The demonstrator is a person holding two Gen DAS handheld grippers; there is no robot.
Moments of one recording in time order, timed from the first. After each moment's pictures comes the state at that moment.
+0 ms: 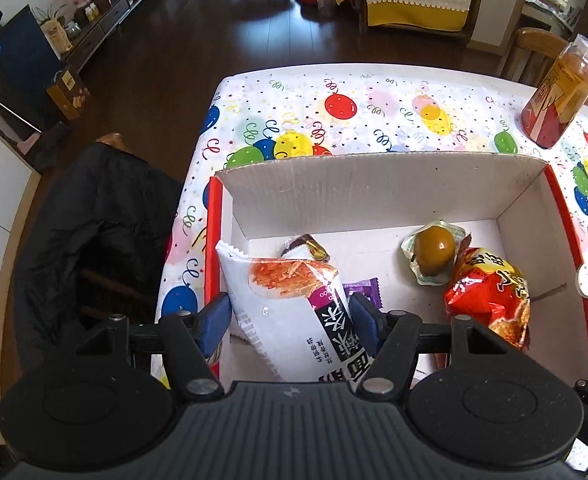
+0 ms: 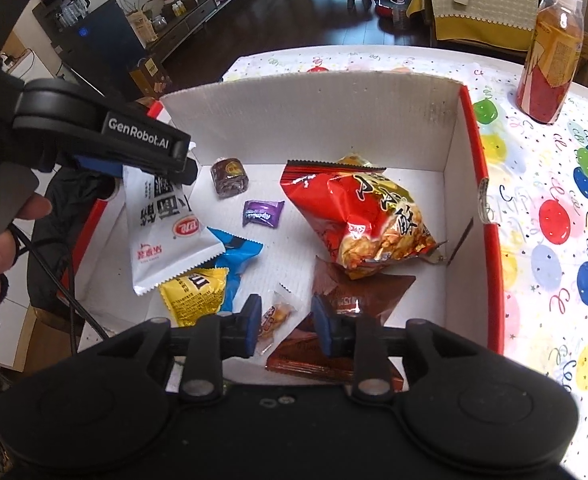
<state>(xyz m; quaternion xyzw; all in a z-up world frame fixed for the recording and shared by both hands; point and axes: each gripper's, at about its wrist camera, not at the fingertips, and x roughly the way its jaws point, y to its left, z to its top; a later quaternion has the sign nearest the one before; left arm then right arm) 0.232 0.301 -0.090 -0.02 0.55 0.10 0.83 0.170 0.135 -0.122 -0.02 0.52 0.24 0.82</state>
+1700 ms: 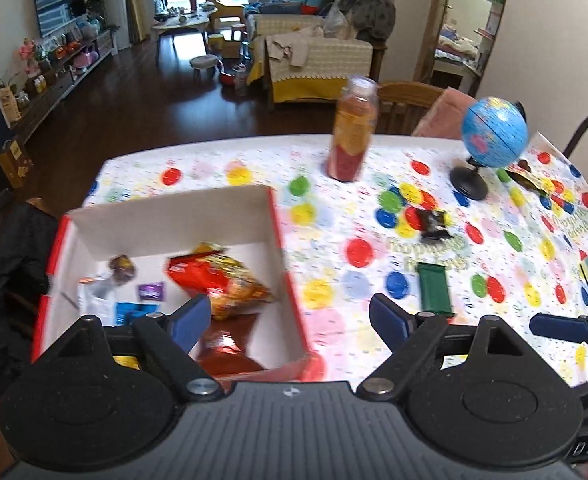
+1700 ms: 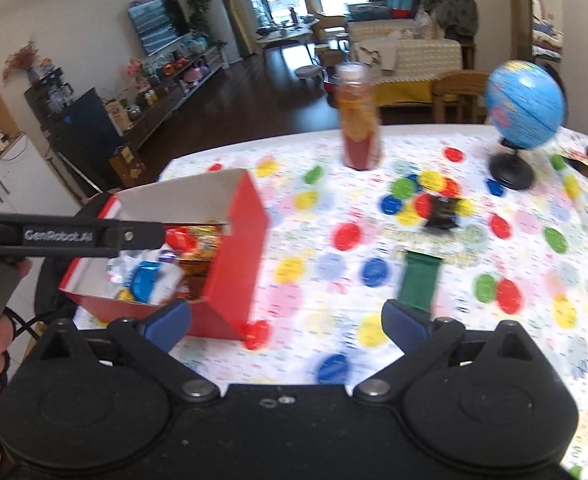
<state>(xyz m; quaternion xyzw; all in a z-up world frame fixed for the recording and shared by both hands) 0.140 0.092 -0.012 -0.03 0.44 0.00 0.90 0.111 -0.104 -0.035 0.04 0.42 0.20 0.88</state>
